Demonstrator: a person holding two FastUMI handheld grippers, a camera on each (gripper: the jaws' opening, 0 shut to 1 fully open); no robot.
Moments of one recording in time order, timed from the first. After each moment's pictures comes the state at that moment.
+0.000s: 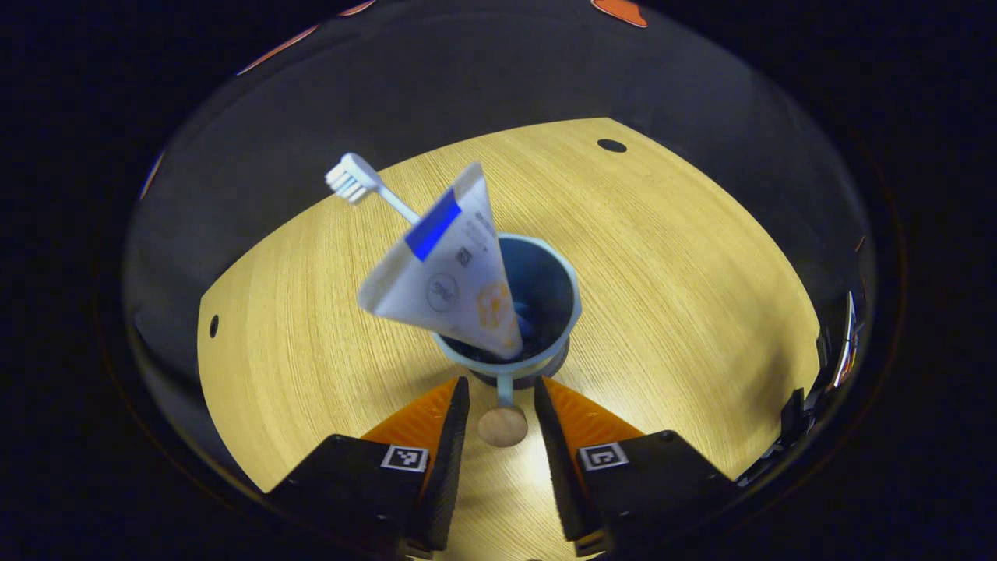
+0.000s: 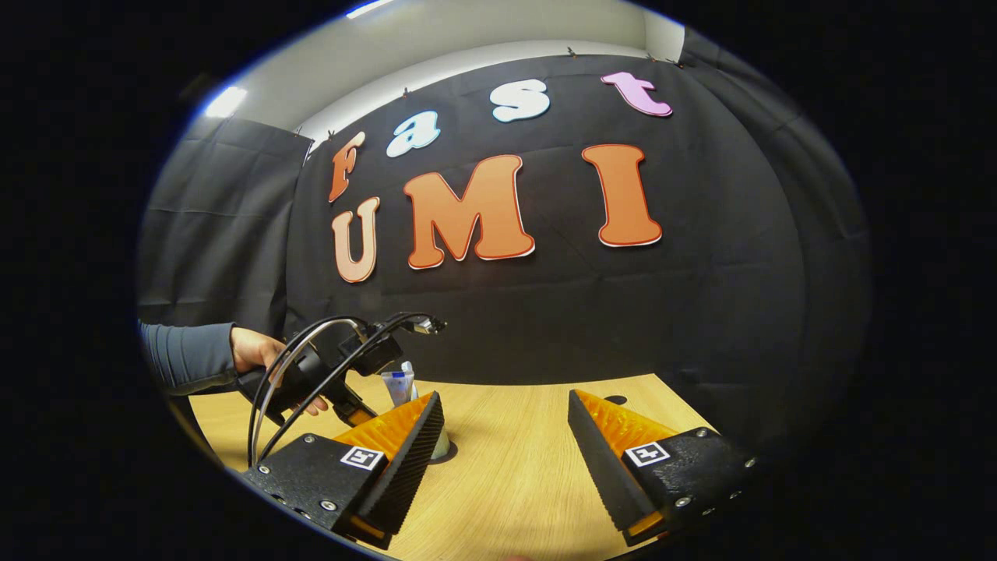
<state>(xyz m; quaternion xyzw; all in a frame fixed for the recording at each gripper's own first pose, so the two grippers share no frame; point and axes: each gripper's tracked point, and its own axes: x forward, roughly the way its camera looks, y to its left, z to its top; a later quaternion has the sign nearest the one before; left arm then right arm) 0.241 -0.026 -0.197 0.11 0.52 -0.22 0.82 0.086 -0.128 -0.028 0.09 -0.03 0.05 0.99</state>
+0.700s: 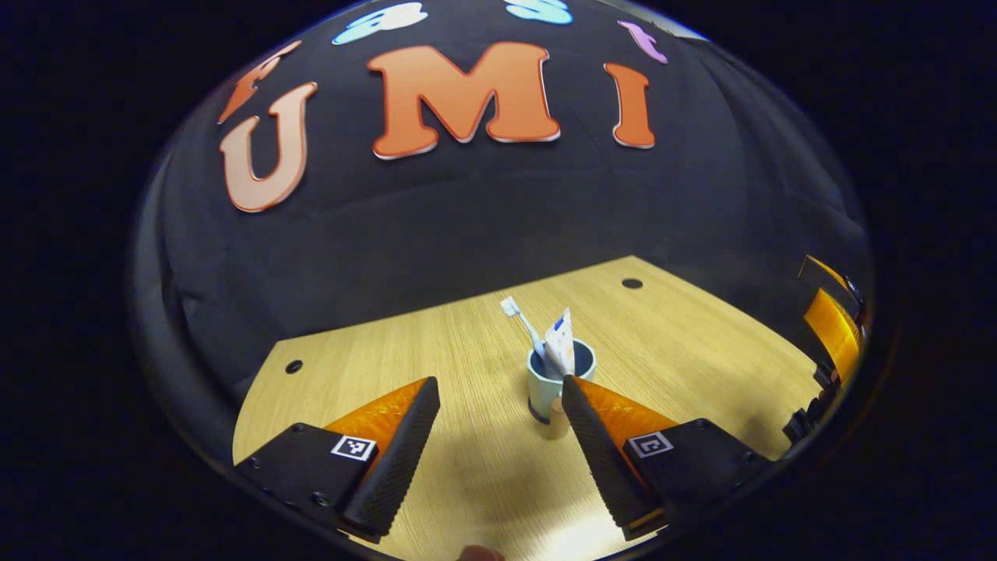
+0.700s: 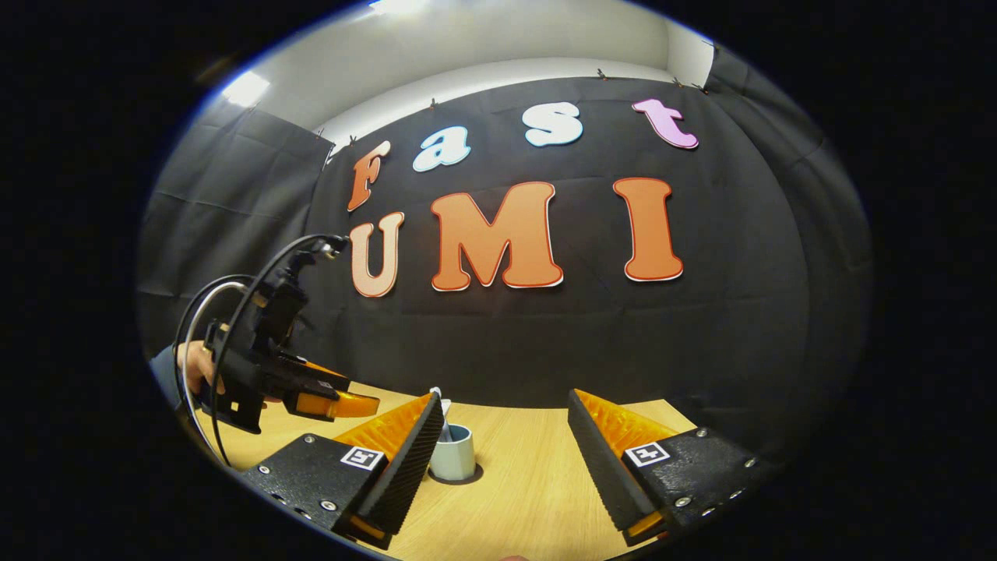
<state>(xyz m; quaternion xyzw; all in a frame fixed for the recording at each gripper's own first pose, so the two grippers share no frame) 0.266 0.002 -0.134 0.04 0.22 -0.13 0.97 0.075 -0.068 0.016 0.06 -0.08 0.05 0.99</state>
